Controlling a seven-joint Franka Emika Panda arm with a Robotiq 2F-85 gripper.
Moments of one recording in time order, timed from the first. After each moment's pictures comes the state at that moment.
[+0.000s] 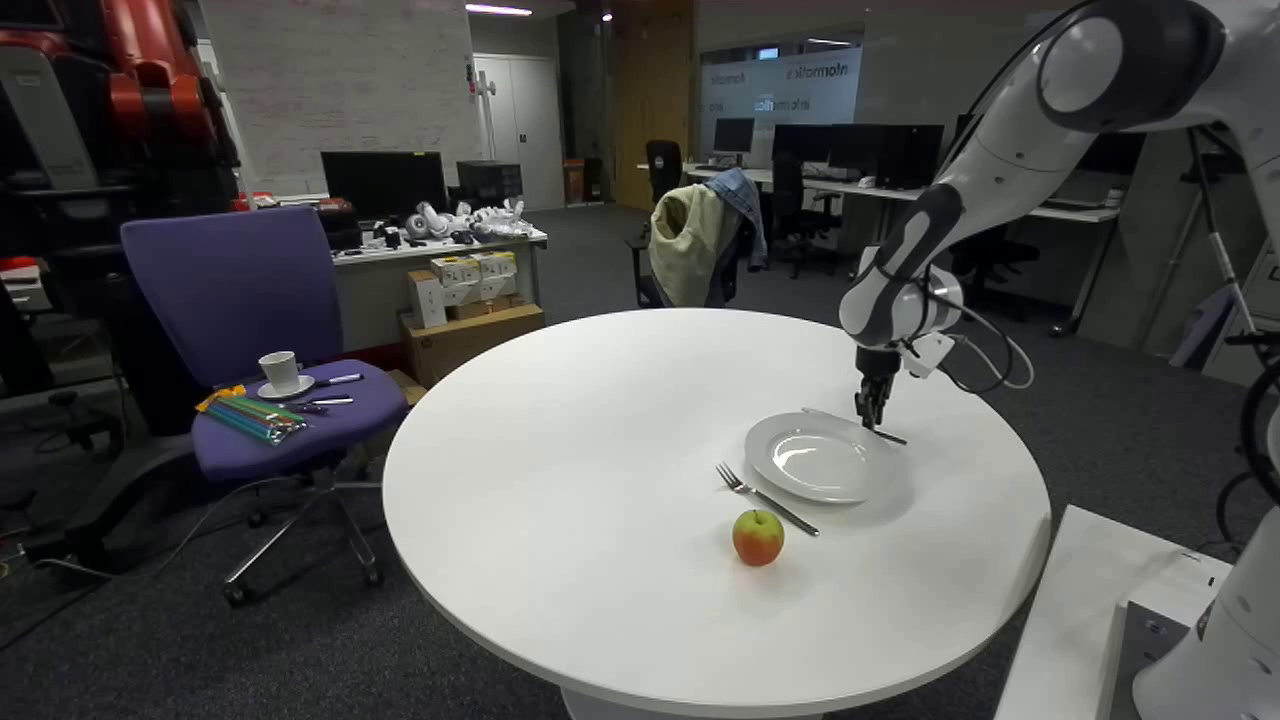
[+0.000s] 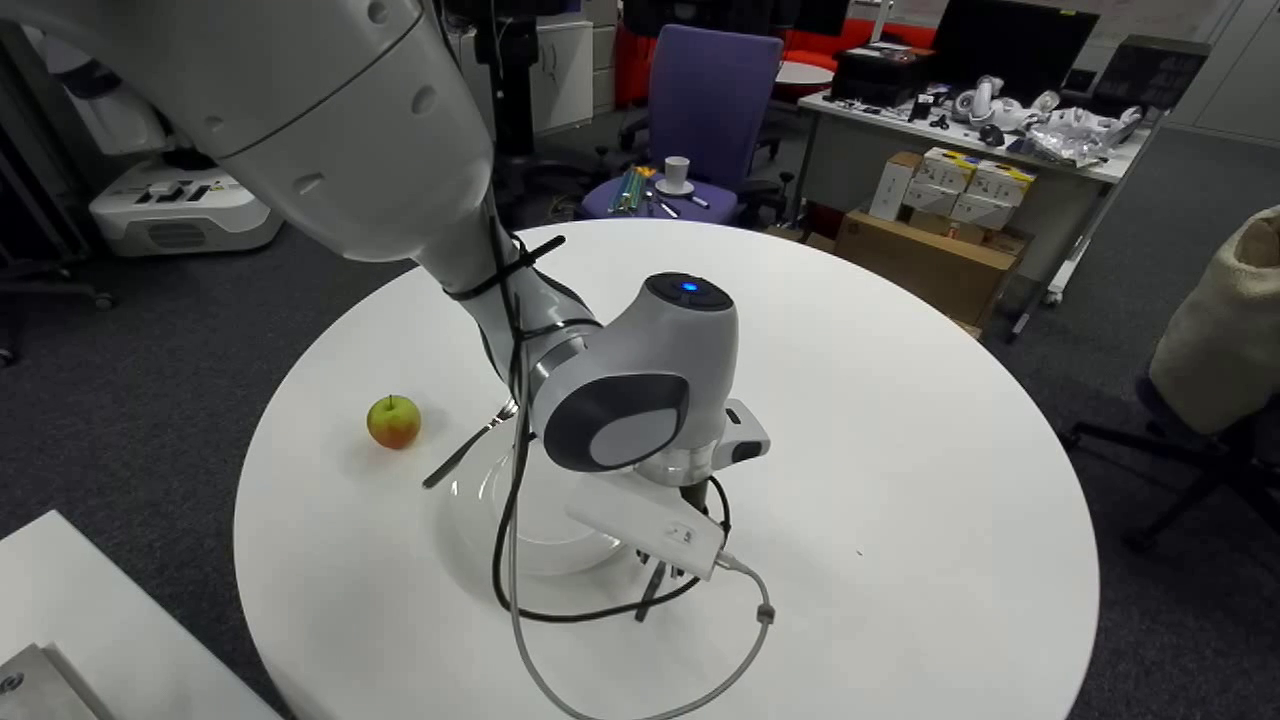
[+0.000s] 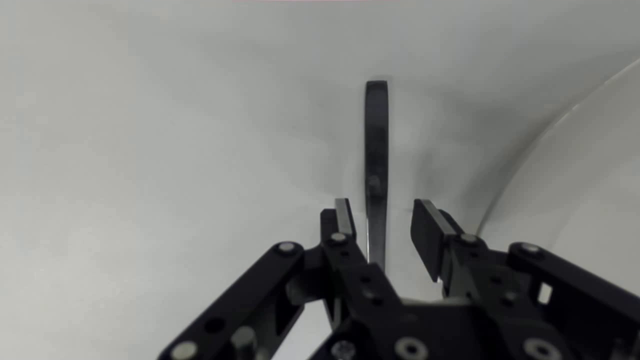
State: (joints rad) arm -0.50 0.59 -0.10 -2.07 -0.06 2.64 -0.58
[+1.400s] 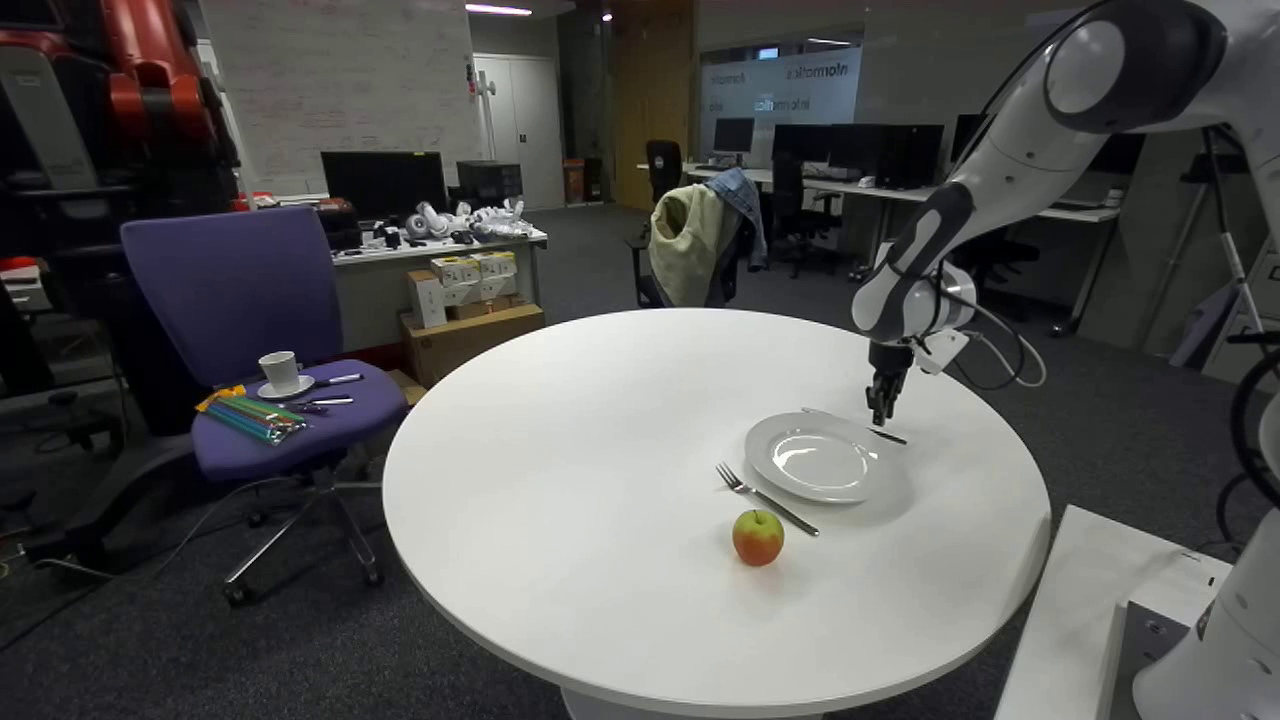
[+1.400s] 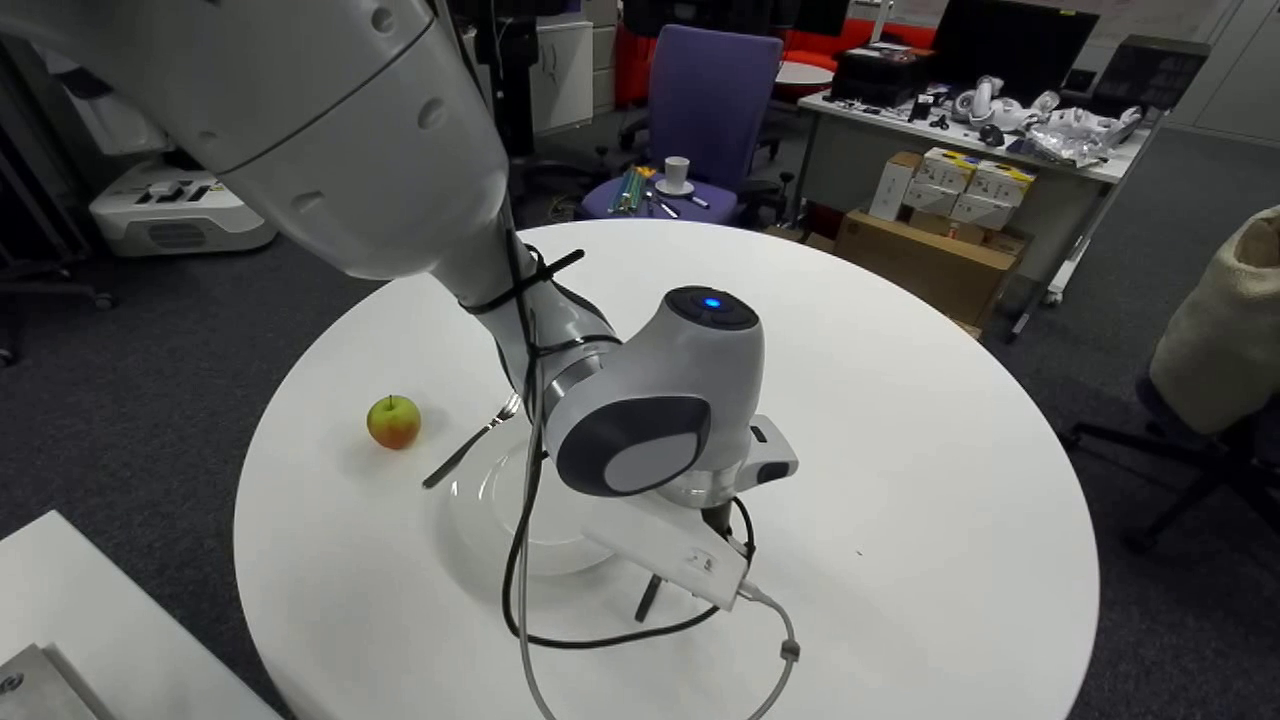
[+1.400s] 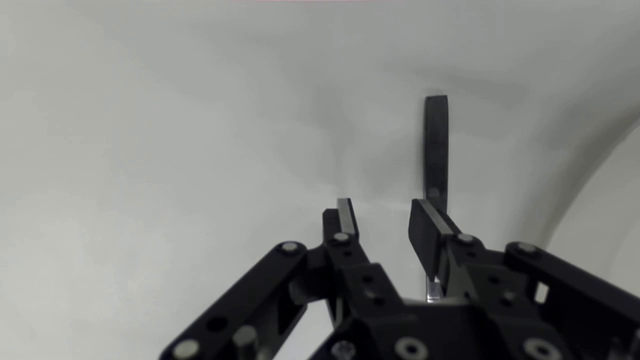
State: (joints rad) arm -0.55 0.59 -0.10 -2.06 -0.06 2.67 -0.58
